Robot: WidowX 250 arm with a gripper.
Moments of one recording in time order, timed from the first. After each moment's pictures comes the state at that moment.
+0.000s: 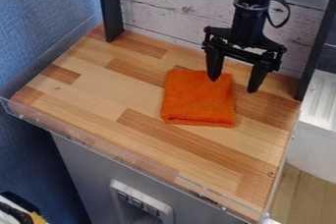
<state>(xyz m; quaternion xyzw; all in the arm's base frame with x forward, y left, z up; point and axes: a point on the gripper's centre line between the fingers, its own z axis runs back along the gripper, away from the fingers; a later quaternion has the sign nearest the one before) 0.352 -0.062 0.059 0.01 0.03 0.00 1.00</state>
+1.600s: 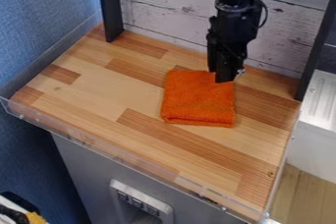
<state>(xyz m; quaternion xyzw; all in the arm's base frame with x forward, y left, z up) 0.368 -0.038 0.043 0.00 -0.02 -0.39 0.92</state>
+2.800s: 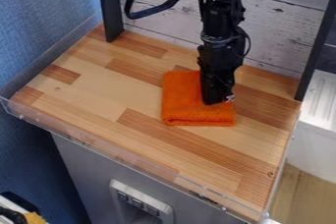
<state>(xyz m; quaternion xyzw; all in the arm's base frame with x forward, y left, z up) 0.346 -0.026 0.008 -0.01 0.00 -0.33 0.94</state>
